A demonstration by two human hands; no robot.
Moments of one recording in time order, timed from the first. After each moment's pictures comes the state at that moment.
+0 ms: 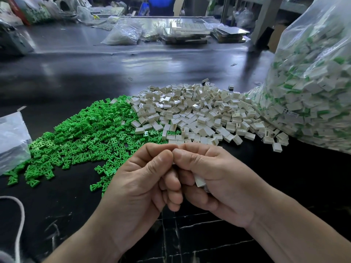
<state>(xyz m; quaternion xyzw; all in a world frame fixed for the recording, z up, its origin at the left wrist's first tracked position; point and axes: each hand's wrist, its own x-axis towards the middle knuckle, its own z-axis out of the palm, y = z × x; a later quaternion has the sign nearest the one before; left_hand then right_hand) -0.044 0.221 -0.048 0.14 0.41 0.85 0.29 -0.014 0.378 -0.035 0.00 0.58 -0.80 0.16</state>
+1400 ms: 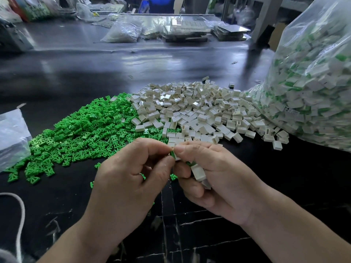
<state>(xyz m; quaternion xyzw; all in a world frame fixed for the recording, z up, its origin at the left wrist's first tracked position) -0.038 0.212 -0.036 0.28 0.83 0.45 -0.18 -0.013 0.377 -0.034 0.02 0.53 -0.83 0.18</state>
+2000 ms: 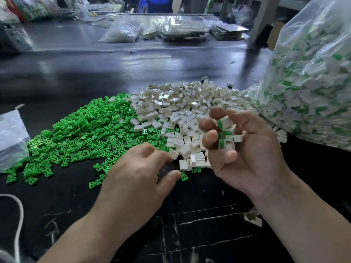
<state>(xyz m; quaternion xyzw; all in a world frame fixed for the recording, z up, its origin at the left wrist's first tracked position) -0.051 0.215 -0.056 0.30 0.92 0.21 -0.11 -0.028 0.413 -0.025 0.05 0.32 -0.94 0.08</state>
